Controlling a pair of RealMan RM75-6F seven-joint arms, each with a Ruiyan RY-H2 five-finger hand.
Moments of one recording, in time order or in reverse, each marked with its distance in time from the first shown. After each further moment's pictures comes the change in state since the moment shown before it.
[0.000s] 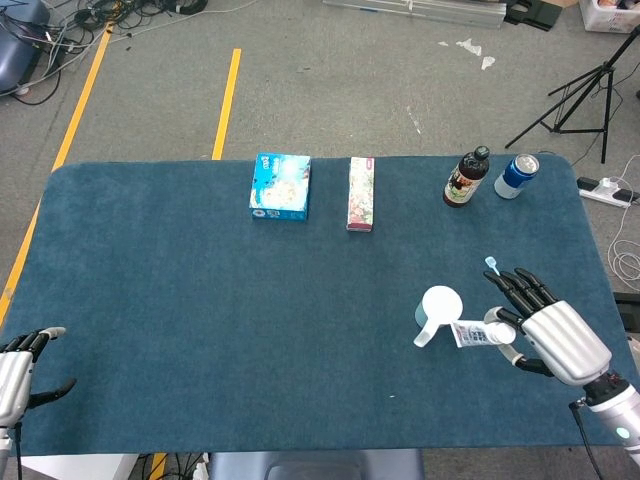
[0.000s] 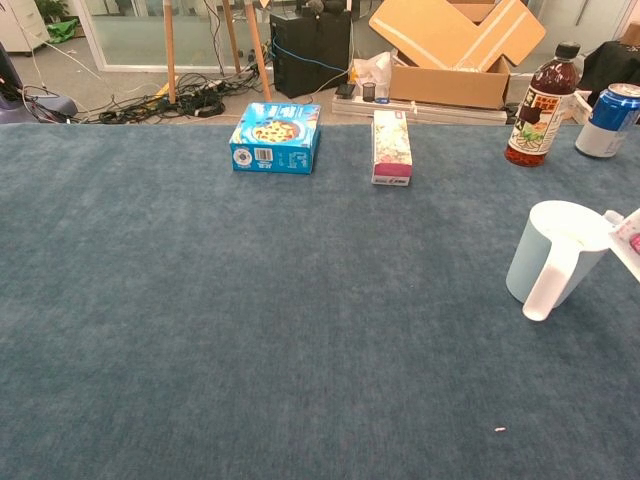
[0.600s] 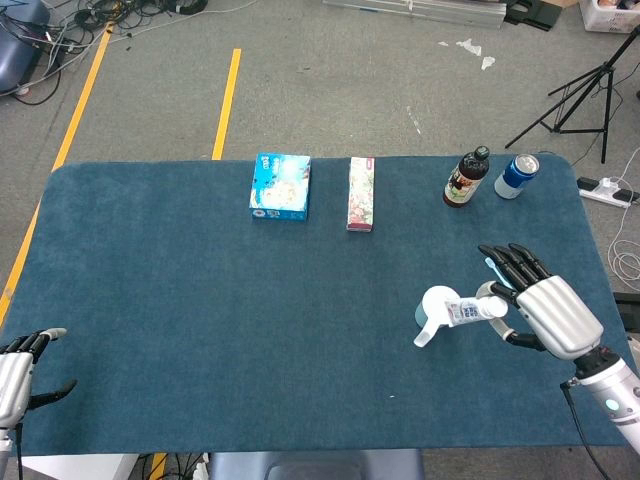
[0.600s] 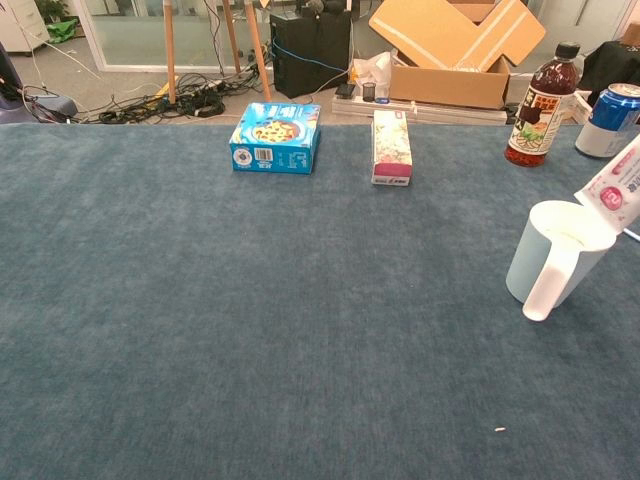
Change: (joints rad) left arm 0.003 0.001 0.003 0.000 0.006 0.004 -0.003; right arm 0.065 -0.008 0.073 -0.008 0.088 -0.072 0.050
